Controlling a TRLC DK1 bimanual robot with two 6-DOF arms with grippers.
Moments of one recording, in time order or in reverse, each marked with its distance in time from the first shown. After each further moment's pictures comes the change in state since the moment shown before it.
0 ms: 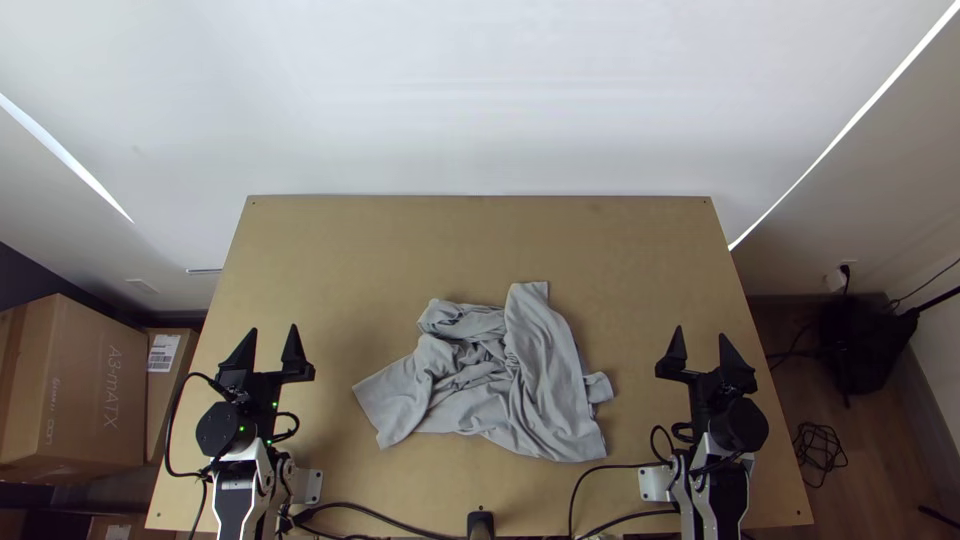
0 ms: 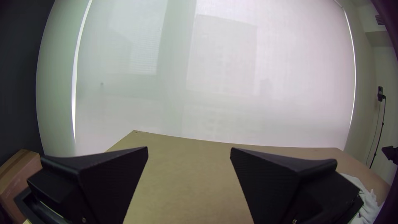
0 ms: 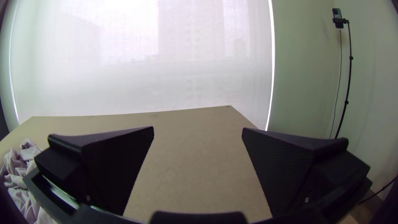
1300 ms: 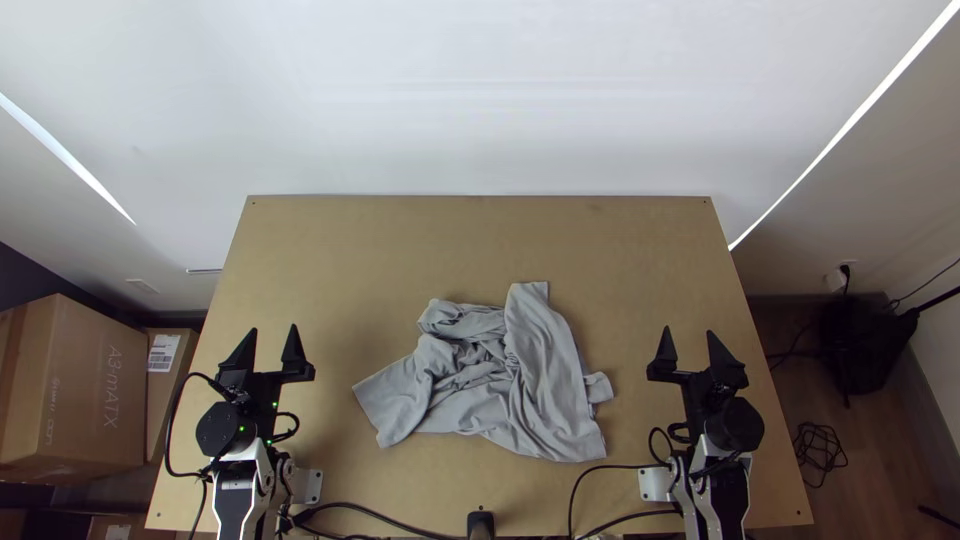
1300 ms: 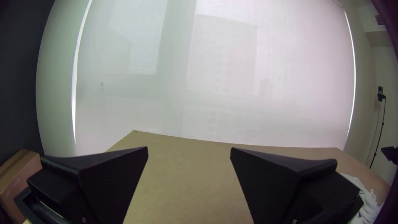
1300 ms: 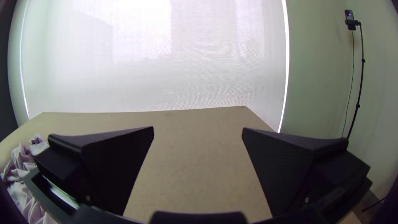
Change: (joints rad) left arm 0.000 0.000 0.000 0.000 0.000 0.000; right arm 0.088 0.000 0.000 0.000 0.000 0.000
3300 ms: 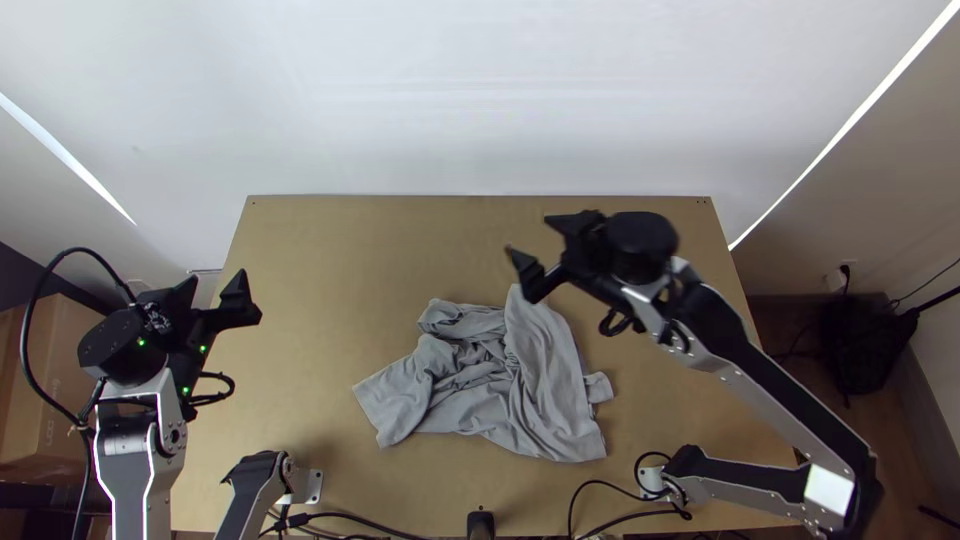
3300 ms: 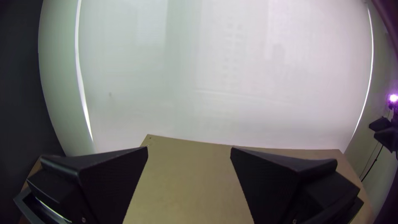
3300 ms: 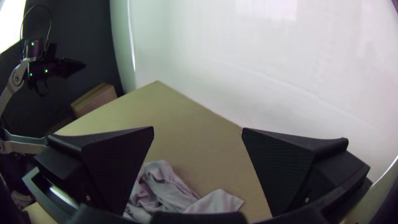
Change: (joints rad) left arm 0.086 0.615 0.892 -0.547 0.011 0.056; right arm 0.827 1.297 1.342 -0.346 0.000 -0.050
